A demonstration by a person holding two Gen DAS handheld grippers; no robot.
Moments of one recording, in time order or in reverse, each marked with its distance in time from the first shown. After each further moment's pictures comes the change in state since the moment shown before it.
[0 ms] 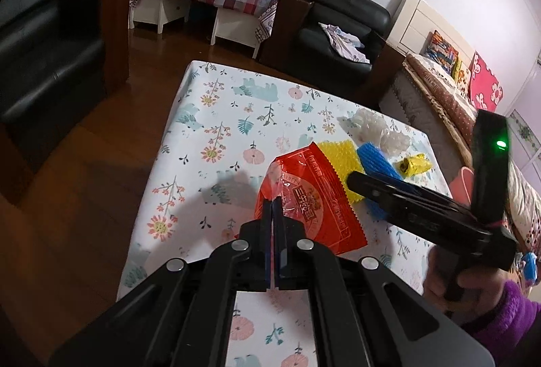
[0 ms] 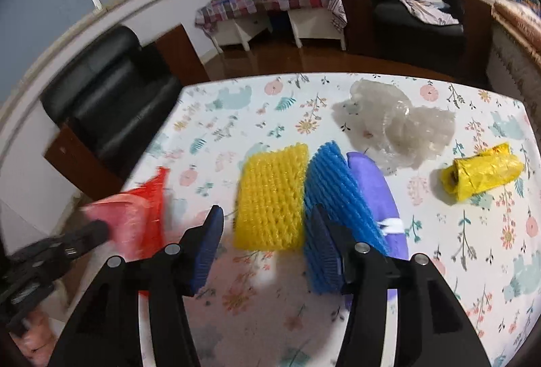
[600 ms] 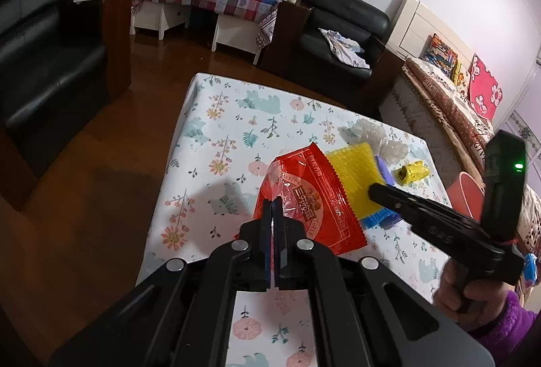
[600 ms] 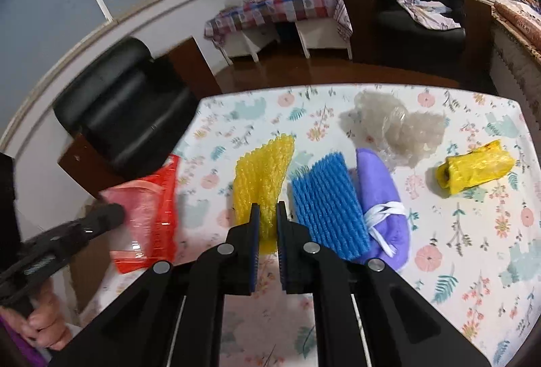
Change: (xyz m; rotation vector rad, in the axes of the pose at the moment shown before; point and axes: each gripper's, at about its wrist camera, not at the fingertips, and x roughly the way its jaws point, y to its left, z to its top) left arm -0.015 -0.001 0.010 0.008 -0.029 0.002; right arm -0.040 -0.001 -0.007 0.033 -0.069 0.097
